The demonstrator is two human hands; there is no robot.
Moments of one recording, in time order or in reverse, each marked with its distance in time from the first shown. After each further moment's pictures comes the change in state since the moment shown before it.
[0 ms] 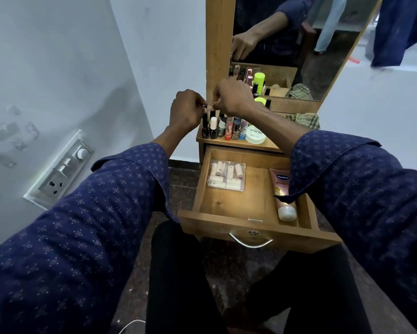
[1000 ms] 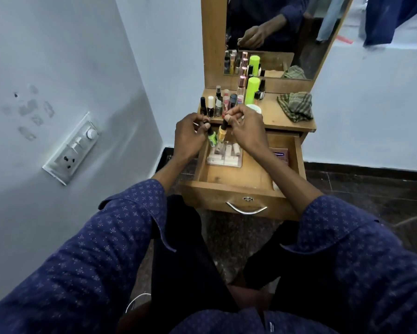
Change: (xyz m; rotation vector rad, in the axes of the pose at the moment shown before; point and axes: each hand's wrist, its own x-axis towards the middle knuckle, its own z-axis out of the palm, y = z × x) left_hand -0.129 -0.006 0.021 -0.328 0.106 -0.030; right_hand -0.161 -0.006 0.029 0.685 0.299 0.247
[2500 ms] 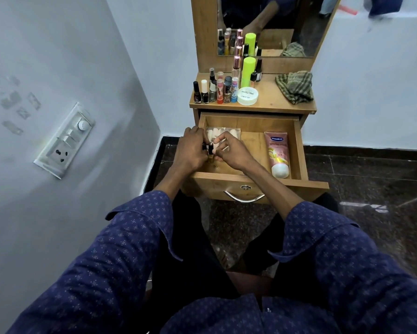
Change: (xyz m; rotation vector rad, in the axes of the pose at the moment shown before) left_hand -0.056 -0.023 0.025 0.565 -0.371 0.080; right_hand -0.067 0.081 0.049 0.167 -0.441 0.236
